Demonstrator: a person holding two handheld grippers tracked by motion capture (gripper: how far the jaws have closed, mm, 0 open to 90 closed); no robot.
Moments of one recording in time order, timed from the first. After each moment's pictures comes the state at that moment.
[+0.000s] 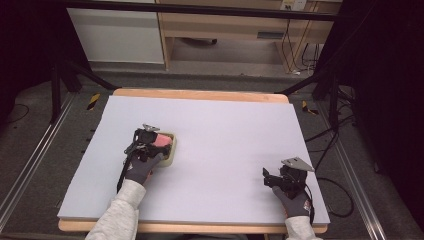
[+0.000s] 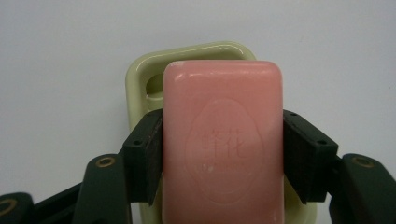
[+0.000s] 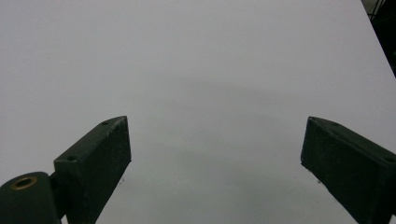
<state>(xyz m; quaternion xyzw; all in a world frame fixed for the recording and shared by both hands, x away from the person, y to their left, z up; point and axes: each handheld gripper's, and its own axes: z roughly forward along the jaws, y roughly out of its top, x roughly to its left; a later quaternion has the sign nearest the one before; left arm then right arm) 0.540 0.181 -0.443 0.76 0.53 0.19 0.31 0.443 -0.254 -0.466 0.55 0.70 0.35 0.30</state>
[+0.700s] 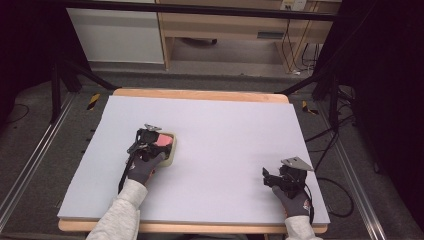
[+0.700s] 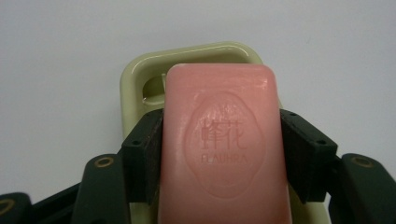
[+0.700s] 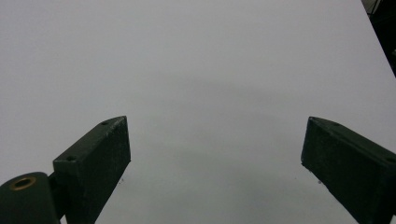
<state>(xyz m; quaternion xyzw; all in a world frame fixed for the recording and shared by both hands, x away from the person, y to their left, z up) 0.546 0.178 -0.451 0.76 0.54 0.20 0.31 0.444 -0.254 -0.467 0.55 0.70 0.34 0.30</state>
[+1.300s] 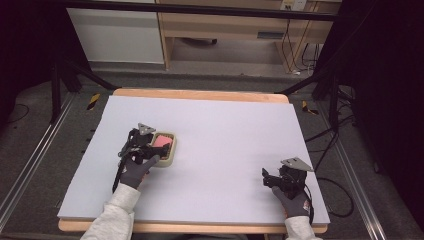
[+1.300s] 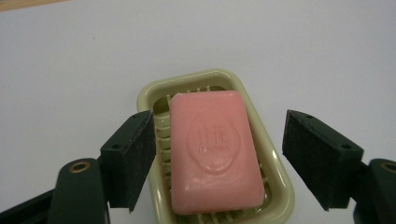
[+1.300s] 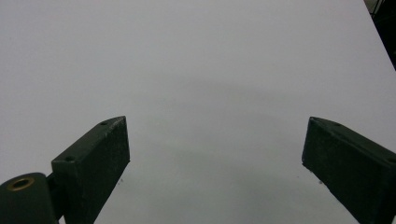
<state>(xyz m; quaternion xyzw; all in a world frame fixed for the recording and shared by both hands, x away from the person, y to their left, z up) 0.519 0.193 -0.425 0.76 0.49 0.23 0.35 0.443 -0.253 -0.467 0.55 0.70 0.35 0.30</state>
